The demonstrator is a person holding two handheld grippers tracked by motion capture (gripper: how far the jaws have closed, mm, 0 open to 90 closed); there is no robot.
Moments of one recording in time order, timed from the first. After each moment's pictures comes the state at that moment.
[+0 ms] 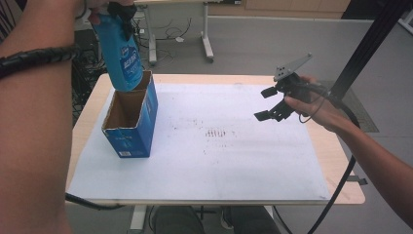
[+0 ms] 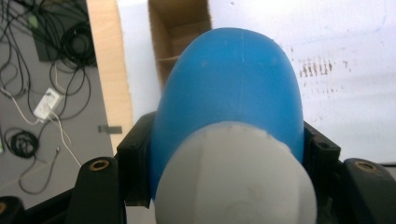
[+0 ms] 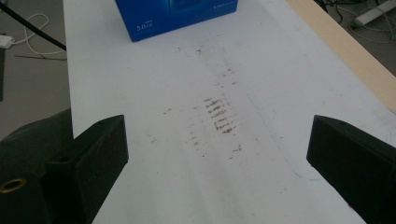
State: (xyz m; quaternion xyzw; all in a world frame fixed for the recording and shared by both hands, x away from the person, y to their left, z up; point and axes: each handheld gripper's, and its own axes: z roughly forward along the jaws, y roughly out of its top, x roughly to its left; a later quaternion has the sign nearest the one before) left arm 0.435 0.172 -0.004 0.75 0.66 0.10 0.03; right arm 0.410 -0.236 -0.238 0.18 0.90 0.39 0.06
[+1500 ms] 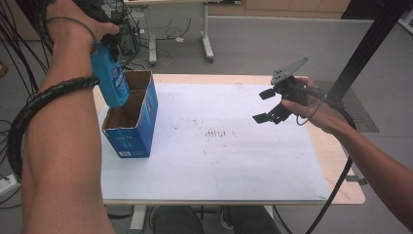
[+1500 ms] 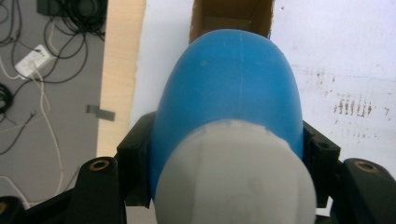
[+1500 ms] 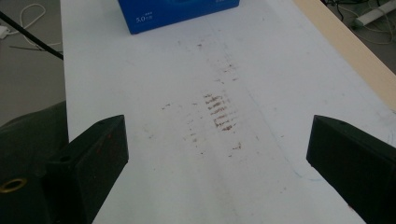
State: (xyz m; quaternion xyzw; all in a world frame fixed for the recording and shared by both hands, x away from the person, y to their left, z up) left arm 0.450 0.222 -0.083 0.66 0.74 0.09 0.04; right arm 0.409 -0.232 -0.246 0.16 0.91 0.38 0.07
